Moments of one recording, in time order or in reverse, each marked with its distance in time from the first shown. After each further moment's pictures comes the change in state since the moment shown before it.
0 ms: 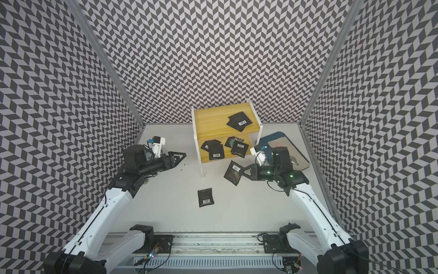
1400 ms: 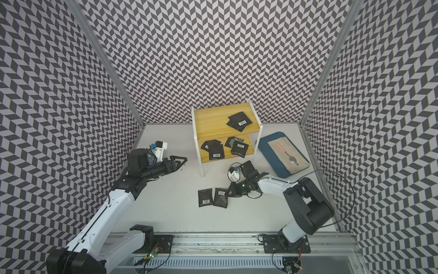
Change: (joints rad) left arm 0.000 0.000 -0.070 0.022 -0.001 -0.006; right arm 0.298 0.542 -0.110 0.302 0.143 -0.026
